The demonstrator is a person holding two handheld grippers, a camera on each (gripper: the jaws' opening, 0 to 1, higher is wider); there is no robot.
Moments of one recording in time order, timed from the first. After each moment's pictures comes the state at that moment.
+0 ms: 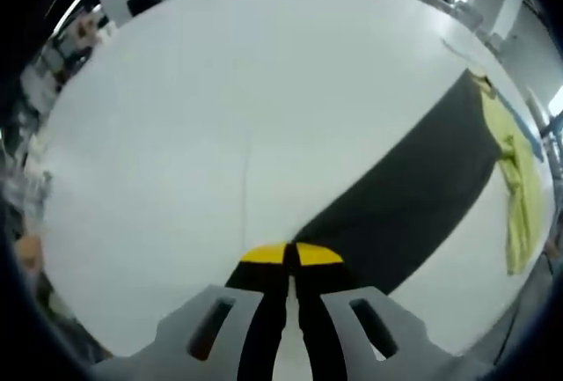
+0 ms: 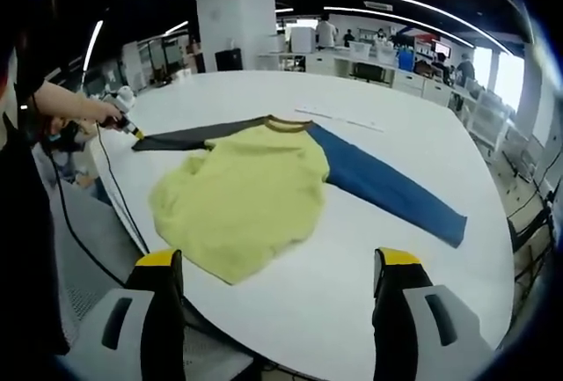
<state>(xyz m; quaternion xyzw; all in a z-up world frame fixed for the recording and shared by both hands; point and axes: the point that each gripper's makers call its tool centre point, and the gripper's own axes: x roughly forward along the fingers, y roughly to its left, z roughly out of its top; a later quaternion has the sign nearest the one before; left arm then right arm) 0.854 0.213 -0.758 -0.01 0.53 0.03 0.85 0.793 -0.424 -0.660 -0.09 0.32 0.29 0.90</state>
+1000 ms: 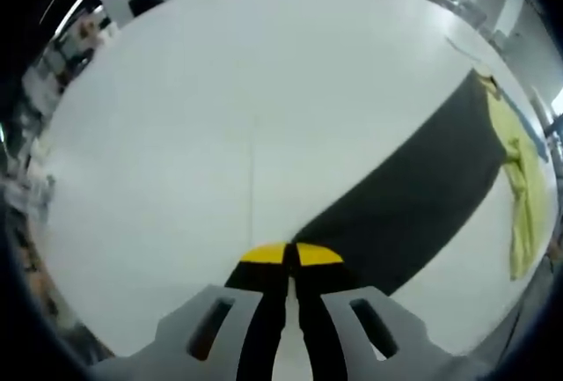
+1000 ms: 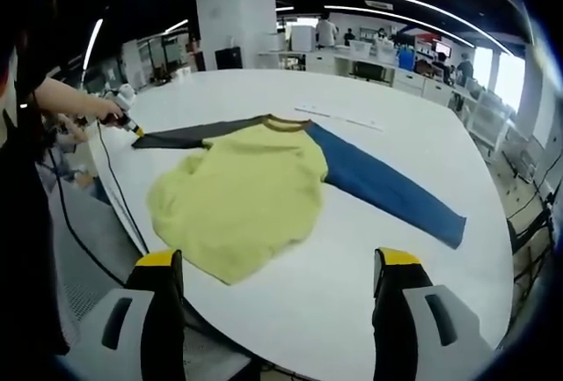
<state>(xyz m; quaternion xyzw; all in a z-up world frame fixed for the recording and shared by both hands) 0.860 0.222 -0.760 0.00 0.54 0.04 0.84 0.795 -0.422 -0.660 -0.10 0.32 0.29 0.89</state>
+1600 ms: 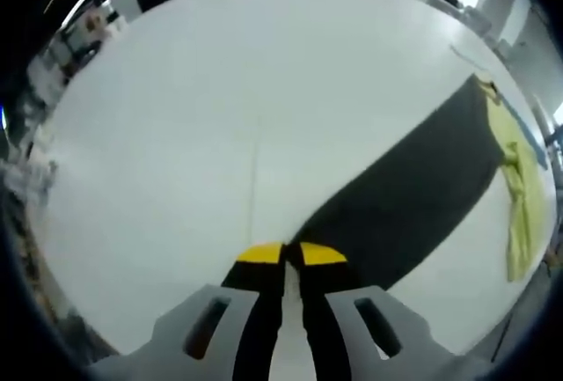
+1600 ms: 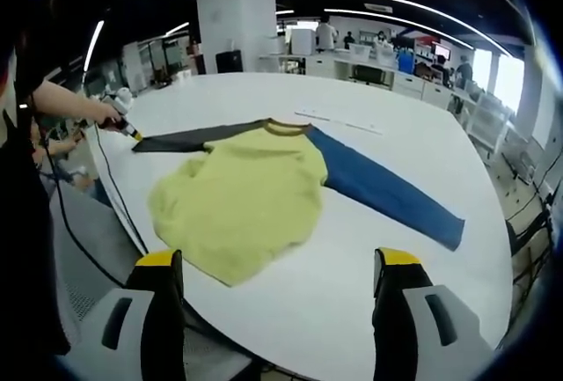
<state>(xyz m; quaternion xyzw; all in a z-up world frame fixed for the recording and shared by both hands) 0.846 0.220 -0.757 -0.02 0.53 0.05 0.85 0.795 -0.422 -0.655 -0.10 0.32 0.29 0.90</state>
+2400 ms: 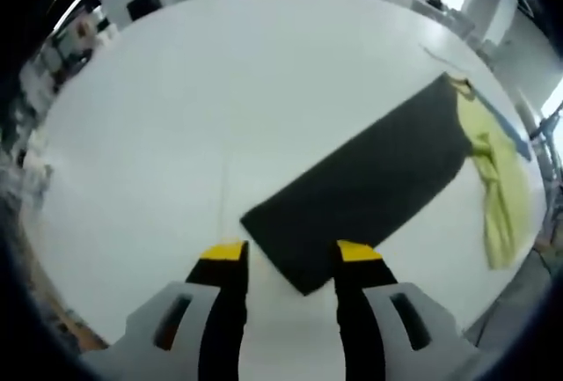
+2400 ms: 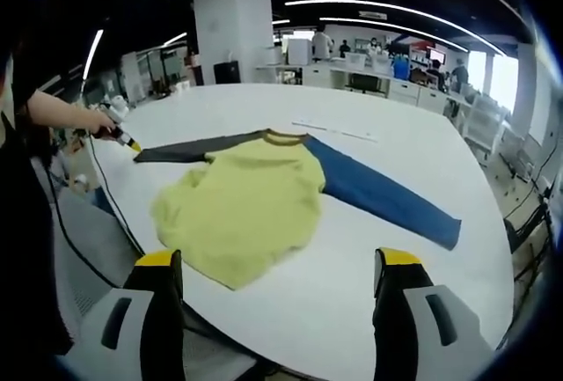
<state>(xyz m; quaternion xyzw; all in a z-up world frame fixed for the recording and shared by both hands) 0.851 0.204 -0.747 -0.03 0.50 0.00 0.87 0.789 -0.426 -0.644 -0.08 0.29 0.29 0.91</state>
